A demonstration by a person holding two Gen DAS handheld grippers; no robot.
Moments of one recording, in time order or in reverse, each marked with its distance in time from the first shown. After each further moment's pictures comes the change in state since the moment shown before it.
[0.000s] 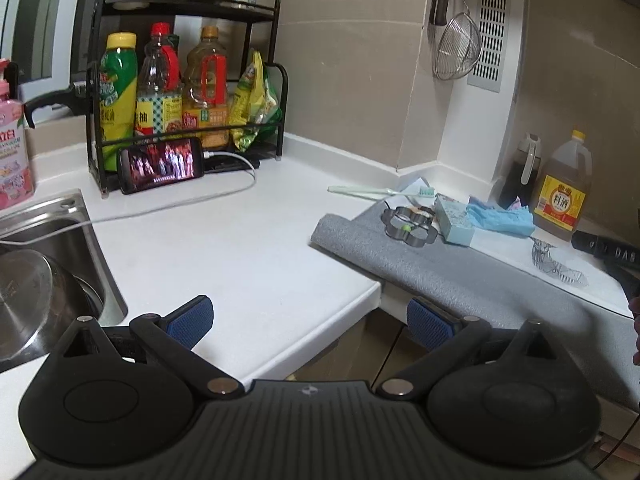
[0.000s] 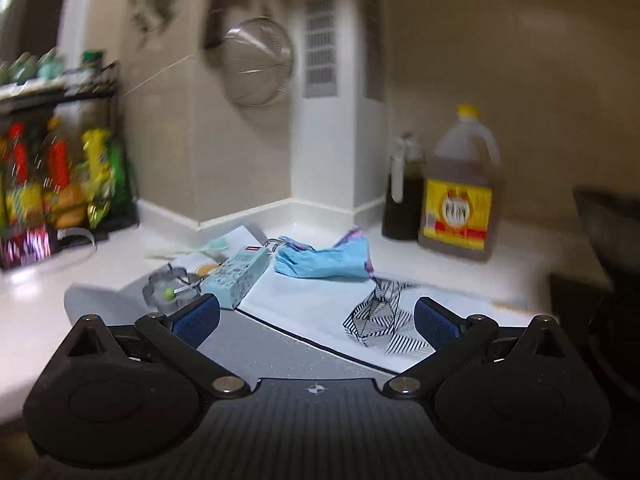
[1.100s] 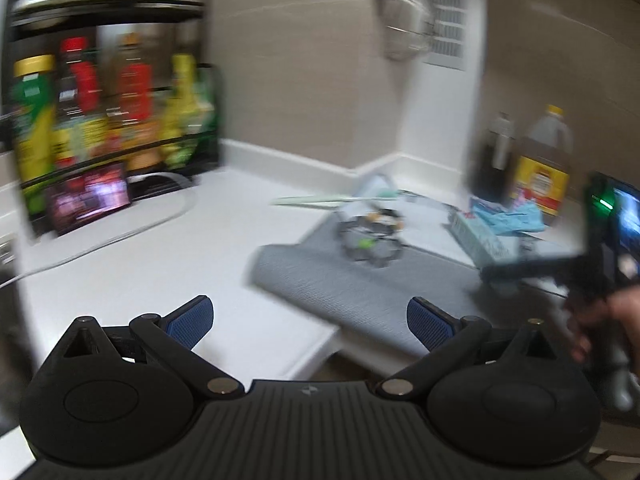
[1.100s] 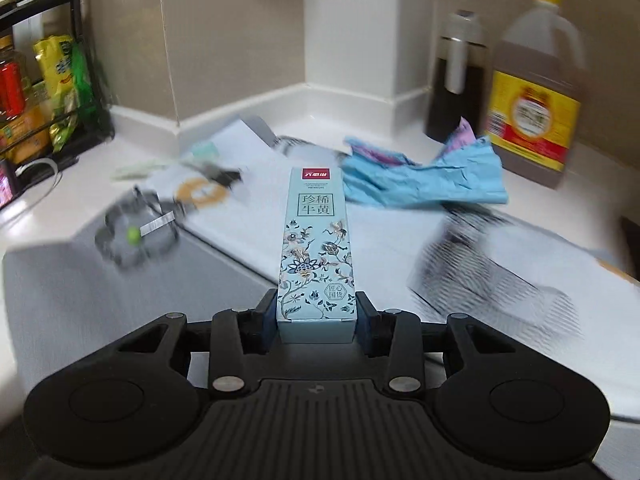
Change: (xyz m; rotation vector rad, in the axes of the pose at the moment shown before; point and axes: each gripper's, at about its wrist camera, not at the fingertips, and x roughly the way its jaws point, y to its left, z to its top) left arm 0.081 -0.049 0.041 0.128 0.032 -0.138; right arm 0.128 0.031 -0.002 -0.046 0.339 0.002
